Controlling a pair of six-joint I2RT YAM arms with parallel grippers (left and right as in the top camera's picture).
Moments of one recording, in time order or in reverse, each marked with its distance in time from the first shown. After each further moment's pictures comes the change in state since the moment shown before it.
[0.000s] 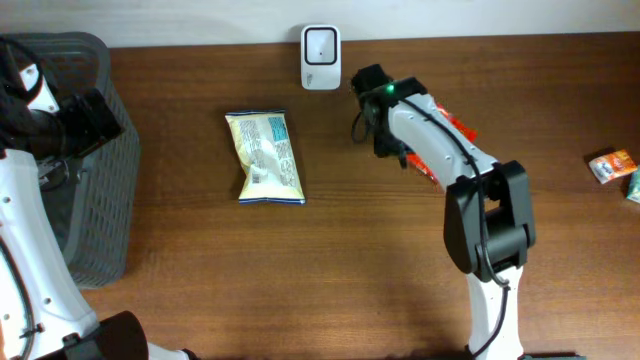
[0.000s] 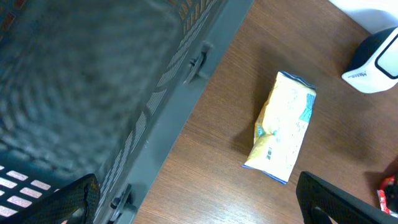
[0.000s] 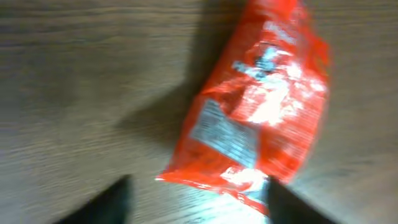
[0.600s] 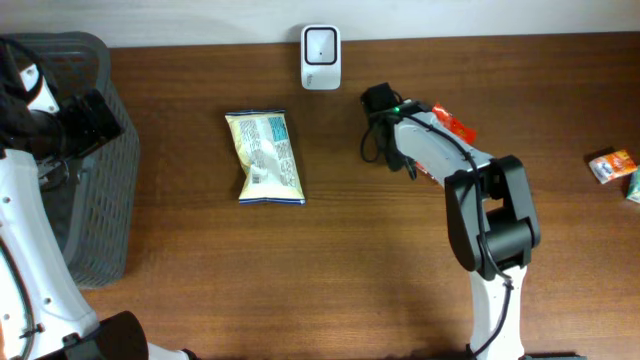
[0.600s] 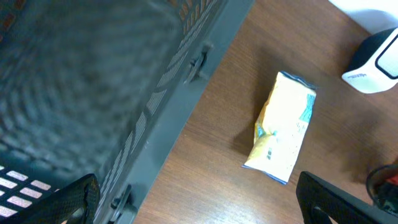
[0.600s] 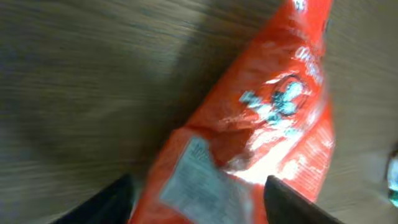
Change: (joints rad) left arm 0.000 0.000 0.000 0.001 0.000 0.000; right arm -0.040 -0.003 -0.241 0.290 0.162 -0.279
